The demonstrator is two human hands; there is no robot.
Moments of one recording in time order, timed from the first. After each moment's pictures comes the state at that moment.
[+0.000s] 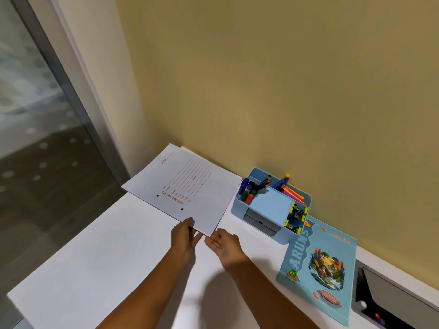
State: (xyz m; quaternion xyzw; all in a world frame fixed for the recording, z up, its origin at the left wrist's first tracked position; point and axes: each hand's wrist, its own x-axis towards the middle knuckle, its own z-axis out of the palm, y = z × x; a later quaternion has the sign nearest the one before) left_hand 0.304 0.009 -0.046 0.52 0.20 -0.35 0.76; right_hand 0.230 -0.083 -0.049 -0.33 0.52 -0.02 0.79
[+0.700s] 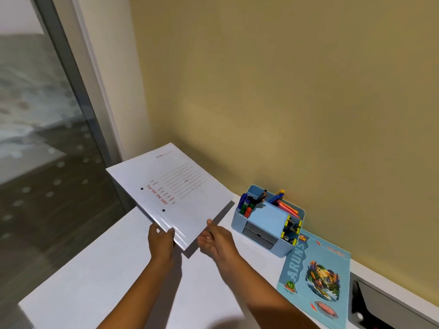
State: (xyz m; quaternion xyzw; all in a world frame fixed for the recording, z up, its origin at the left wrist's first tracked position) left_hand 0.320 0.059 0.000 0.65 0.16 -0.21 0.72; right_hand 0.243 -0.067 0.003 -0.44 0.41 -0.02 0.79
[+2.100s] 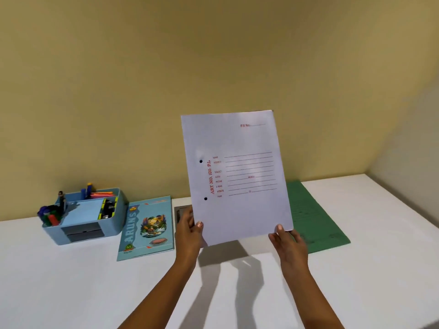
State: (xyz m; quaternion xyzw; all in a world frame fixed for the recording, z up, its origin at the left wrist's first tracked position) left_hand -0.125 -0.108 0.100 0.61 -0.33 -0.41 0.59; right_hand -0.352 -0.135 0.075 -0.20 0.49 -0.64 0.56
